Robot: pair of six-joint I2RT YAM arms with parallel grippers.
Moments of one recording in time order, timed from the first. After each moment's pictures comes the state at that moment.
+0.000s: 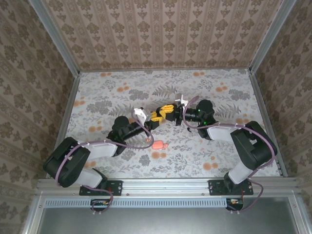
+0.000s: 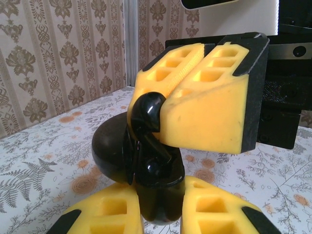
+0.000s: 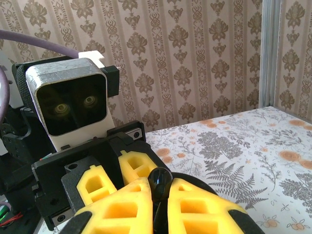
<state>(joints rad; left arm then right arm) -0.69 1.40 0.42 1.00 0.46 -0.04 0.44 1.62 0.68 1.07 -0.89 0.22</state>
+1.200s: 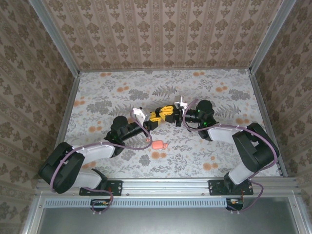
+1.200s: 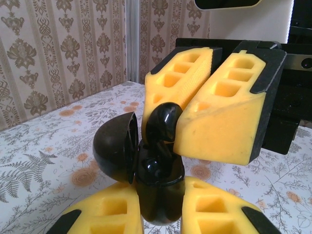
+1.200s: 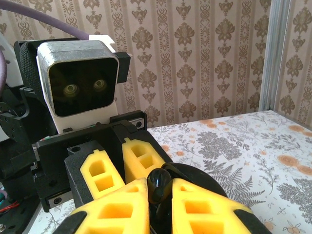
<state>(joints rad) -0.69 1.32 0.42 0.89 0.45 -0.05 0.45 1.59 0.67 1.01 -0.89 0.12</state>
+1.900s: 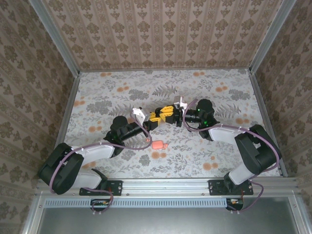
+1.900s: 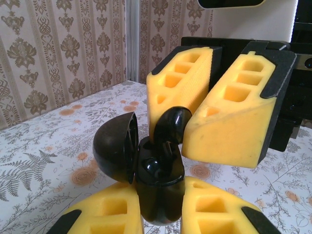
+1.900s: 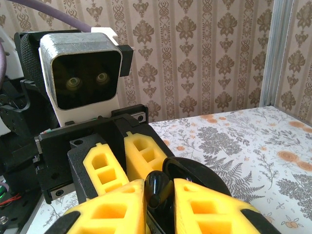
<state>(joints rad) -0.69 1.31 0.42 0.88 0.45 -0.05 0.45 1.56 0.68 0.93 -0.90 0.08</state>
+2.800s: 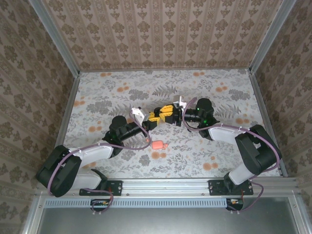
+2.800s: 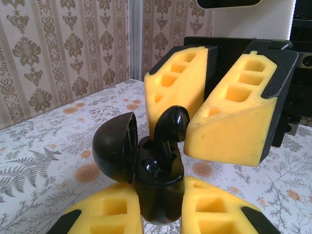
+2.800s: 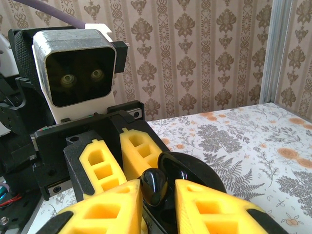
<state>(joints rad) -0.68 1.28 0.42 0.83 0.45 -0.04 0.45 1.56 0.69 0.89 -0.89 0.08</state>
